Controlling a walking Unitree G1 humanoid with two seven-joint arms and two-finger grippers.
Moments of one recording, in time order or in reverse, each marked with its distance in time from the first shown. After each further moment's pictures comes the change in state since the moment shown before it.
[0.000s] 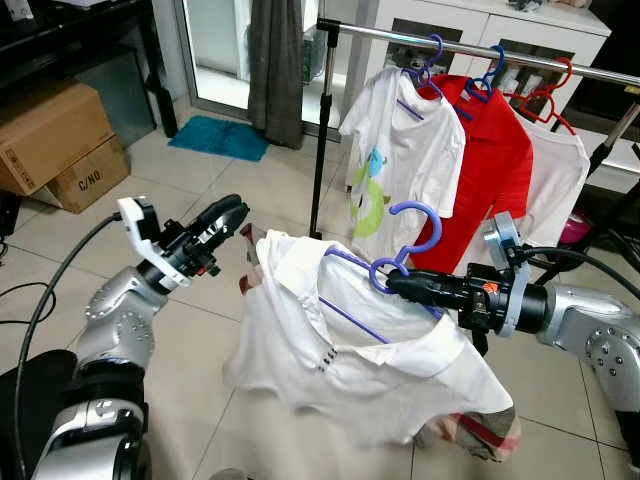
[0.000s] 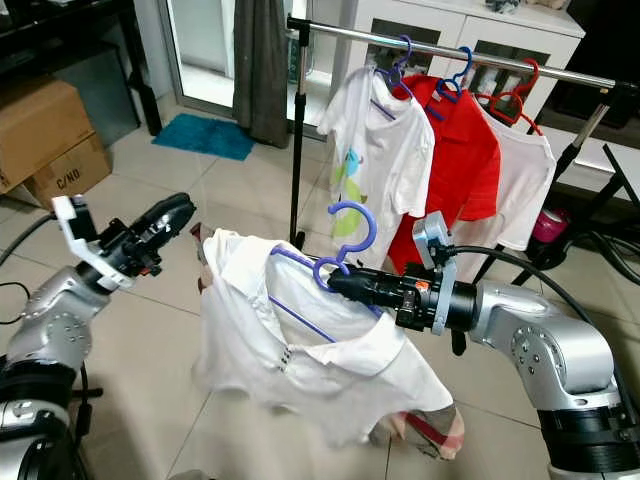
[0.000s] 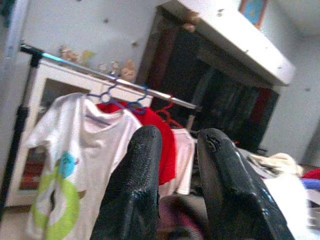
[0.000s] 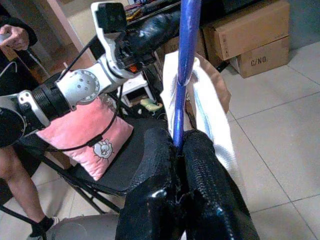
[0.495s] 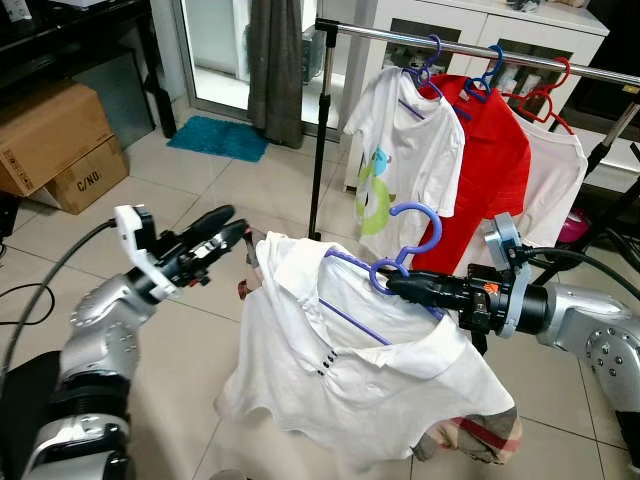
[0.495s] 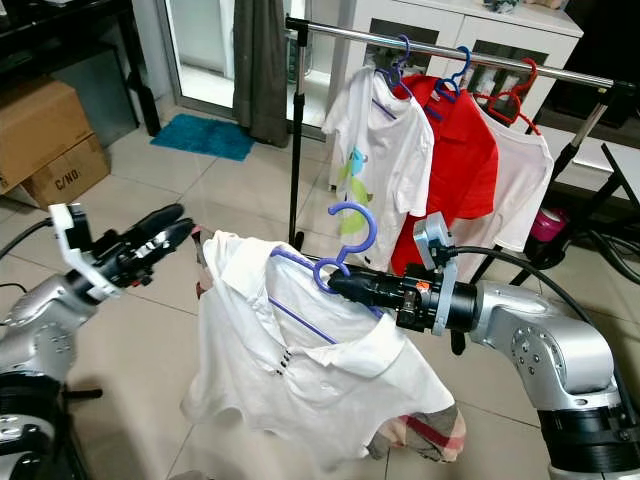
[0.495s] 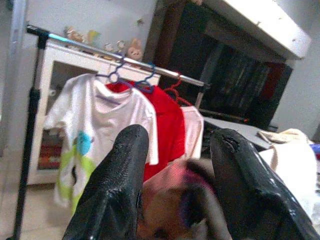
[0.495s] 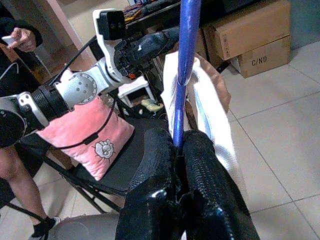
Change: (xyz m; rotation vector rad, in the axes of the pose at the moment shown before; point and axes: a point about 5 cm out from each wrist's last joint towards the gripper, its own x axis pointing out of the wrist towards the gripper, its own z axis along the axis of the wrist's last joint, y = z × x) left arm -0.019 0.005 -0.002 0.048 0.104 0.050; right arm -0.001 0.001 -0.002 0.006 0.001 0.007
